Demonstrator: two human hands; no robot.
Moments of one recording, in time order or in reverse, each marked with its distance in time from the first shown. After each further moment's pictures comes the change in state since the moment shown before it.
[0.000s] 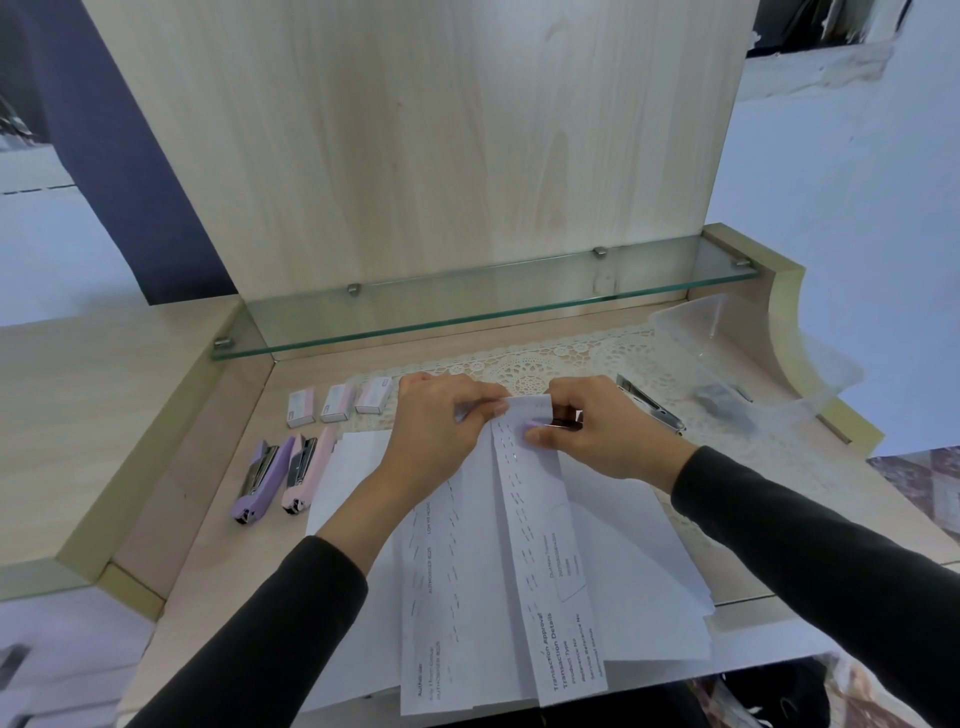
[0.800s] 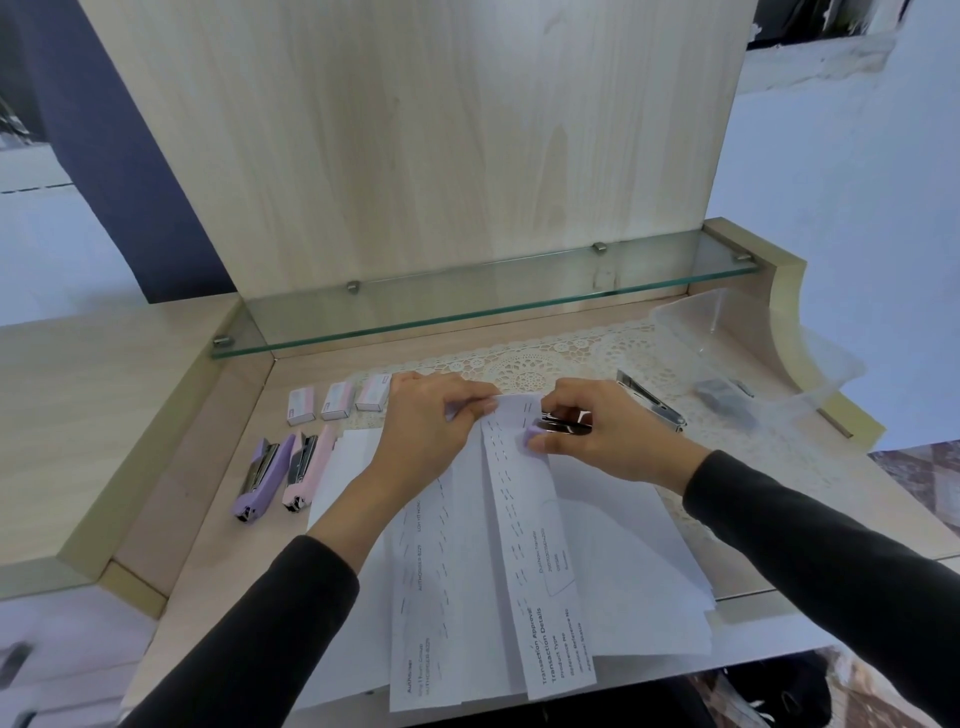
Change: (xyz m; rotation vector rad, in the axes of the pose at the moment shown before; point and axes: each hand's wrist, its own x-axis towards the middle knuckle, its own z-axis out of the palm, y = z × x) left_hand -0.003 -0.005 -0.005 0.017 0.007 -0.022; right_hand -0.007 0.007 0.000 0.007 -0.015 -0.060
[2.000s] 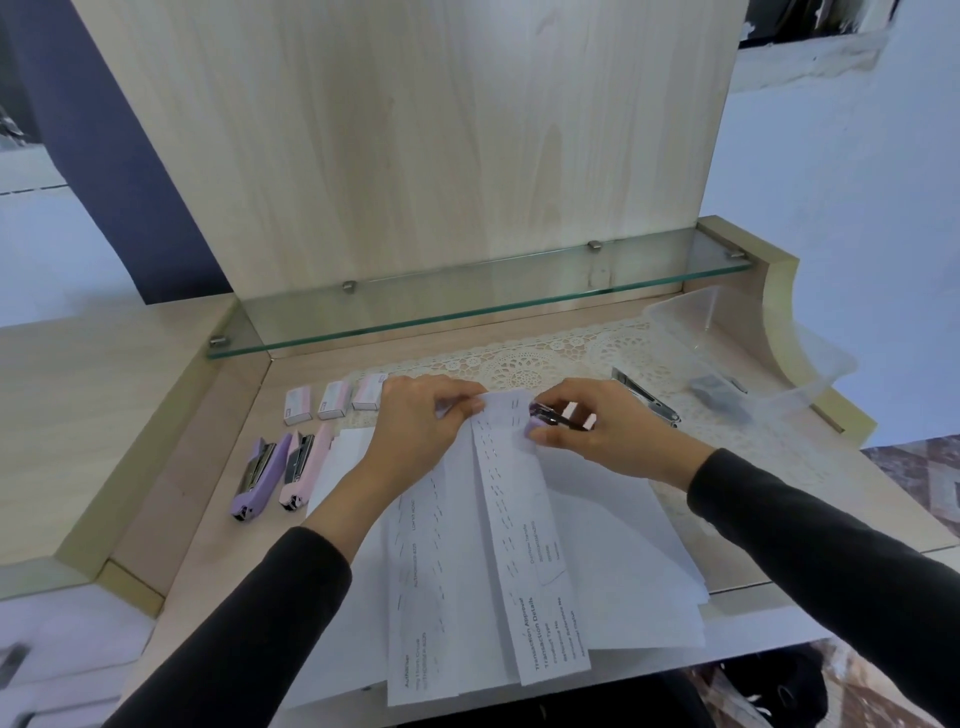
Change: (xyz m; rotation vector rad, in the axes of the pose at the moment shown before) left_hand 0.003 -0.011 0.001 -0.022 -0.074 -0.083; right_hand -0.003 0.004 -0.002 0.020 0.010 0.034
